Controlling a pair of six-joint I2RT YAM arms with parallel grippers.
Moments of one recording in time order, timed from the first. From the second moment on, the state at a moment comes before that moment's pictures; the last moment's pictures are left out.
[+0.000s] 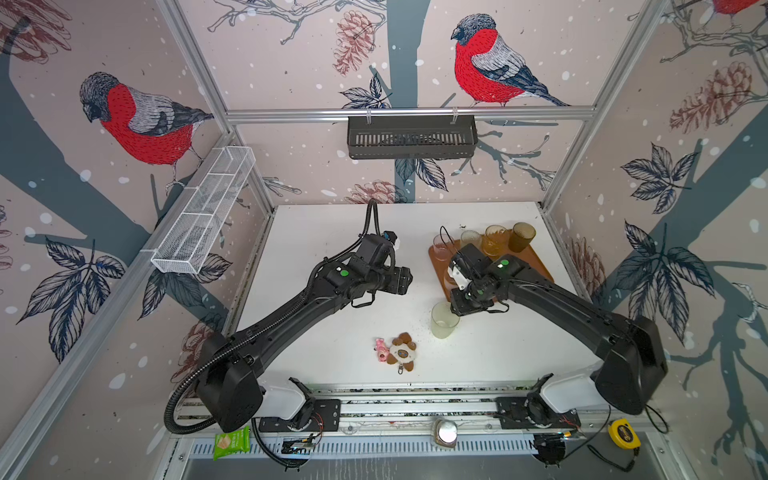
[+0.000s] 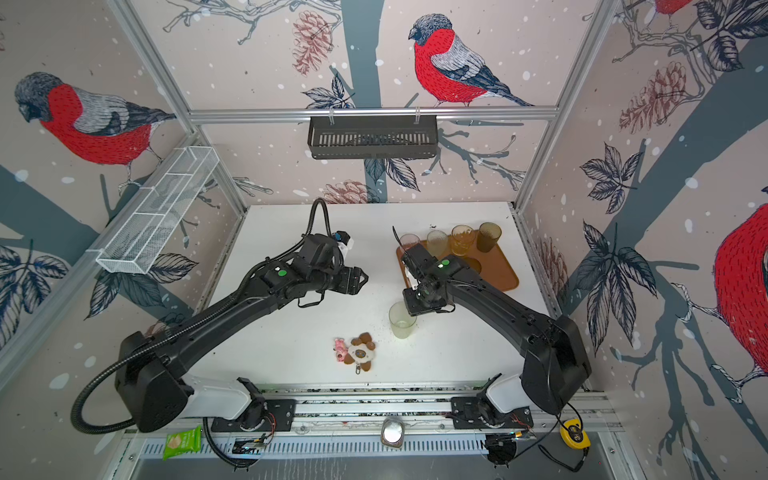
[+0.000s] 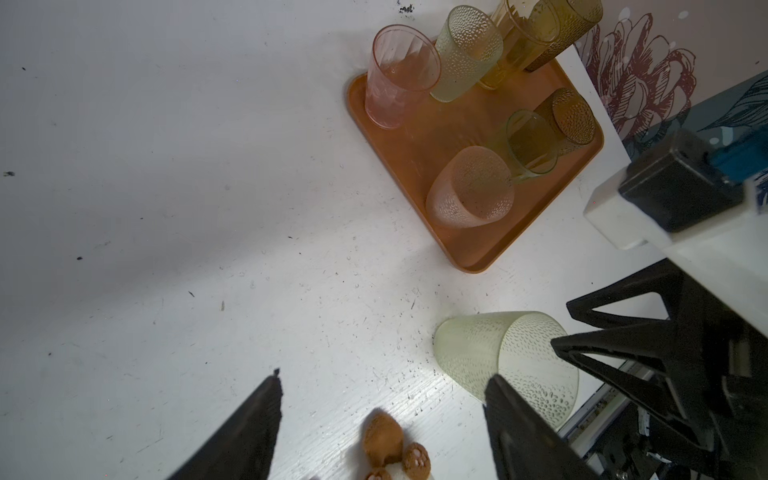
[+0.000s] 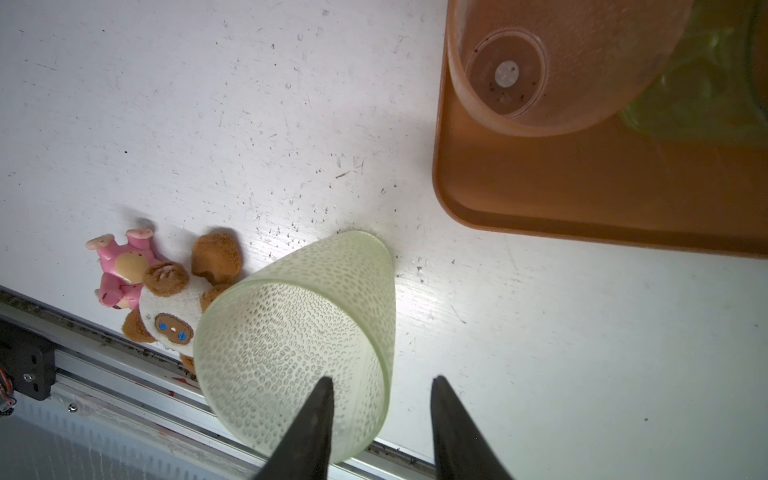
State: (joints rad) left arm -0.69 1.38 1.17 -0.59 0.10 -0.39; right arm 0.68 1.45 1.18 -1.03 -0.10 0.36
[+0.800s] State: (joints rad) left arm -0.68 1.38 1.16 -0.57 0.08 -0.38; right arm 0.67 1.50 1.18 -1.02 -0.09 0.36
